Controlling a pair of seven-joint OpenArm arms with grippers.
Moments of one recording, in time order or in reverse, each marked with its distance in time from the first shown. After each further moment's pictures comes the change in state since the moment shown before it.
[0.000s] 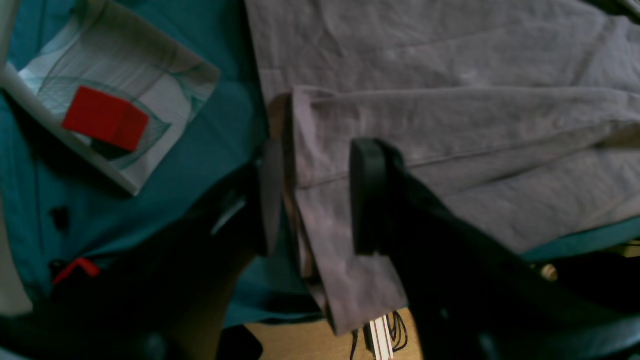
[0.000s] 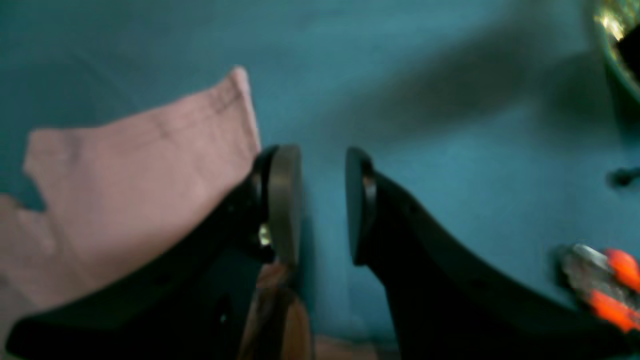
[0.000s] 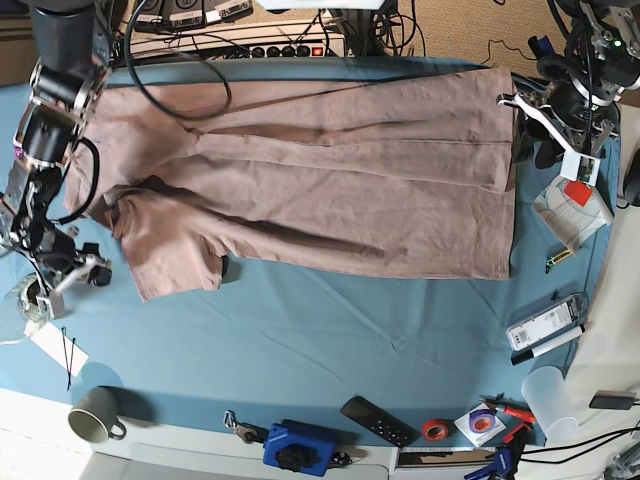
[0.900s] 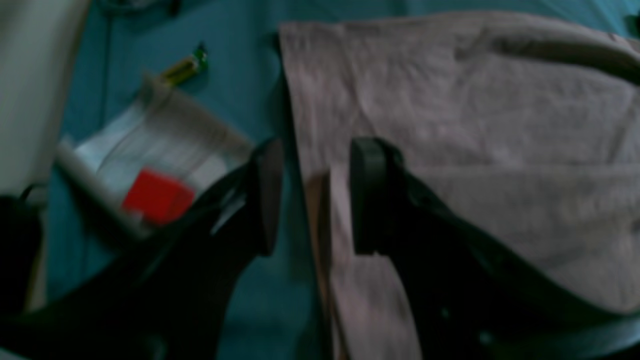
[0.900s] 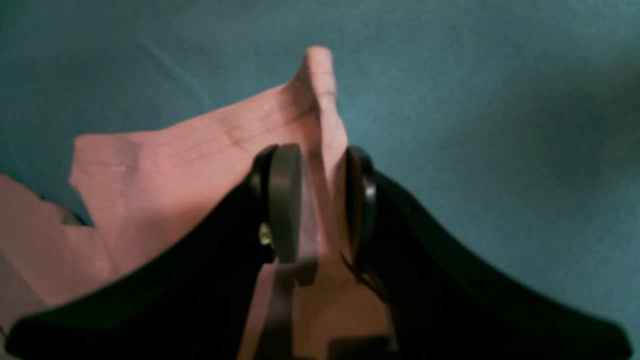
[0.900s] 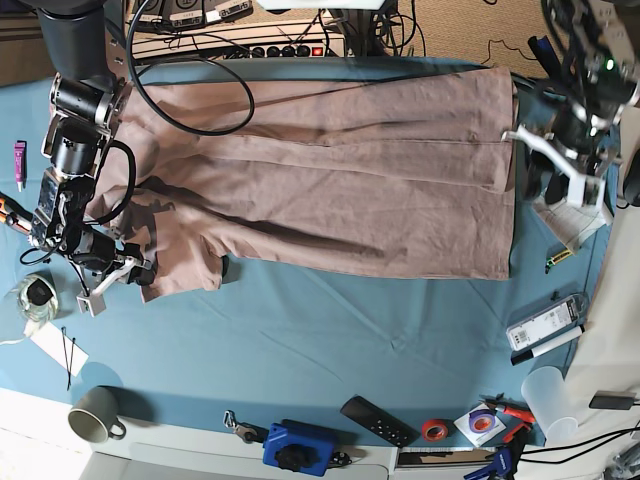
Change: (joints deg) left arm -6.8 0.0 4.0 -6.9 8.2 0.0 -12.7; right arm 1.5 -5.8 -2.3 -7.3 -0.5 0.3 1.1
